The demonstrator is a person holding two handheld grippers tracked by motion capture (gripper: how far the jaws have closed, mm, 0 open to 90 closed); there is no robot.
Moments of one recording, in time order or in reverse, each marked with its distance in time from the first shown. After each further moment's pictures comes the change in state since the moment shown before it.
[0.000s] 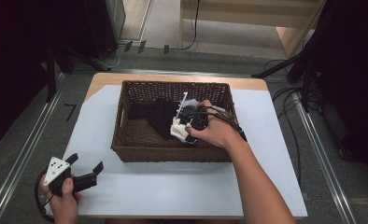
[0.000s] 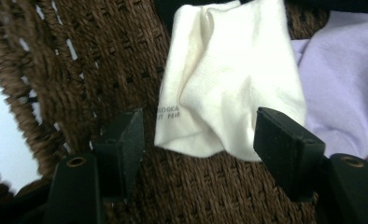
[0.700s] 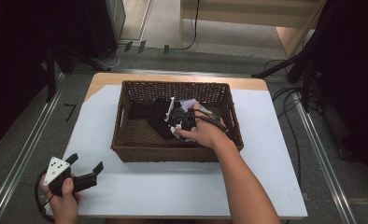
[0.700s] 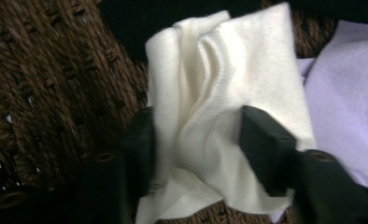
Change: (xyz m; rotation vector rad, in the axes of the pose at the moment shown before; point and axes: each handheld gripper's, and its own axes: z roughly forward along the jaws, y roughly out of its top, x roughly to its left) left arm 0.000 0.000 0.000 -0.001 -0.003 -0.002; right arm -0.003 0.026 0.044 0.077 -0.094 0.021
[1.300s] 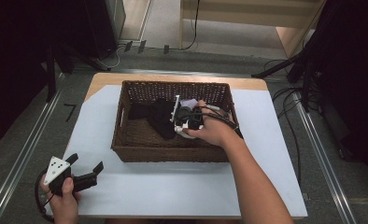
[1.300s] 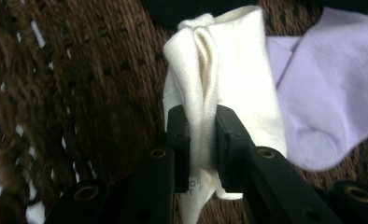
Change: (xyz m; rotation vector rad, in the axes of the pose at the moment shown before) left arm 0.000 0.000 0.000 0.008 0.004 0.001; right arm 0.001 -0.016 -0.034 0.012 0.016 -0.074
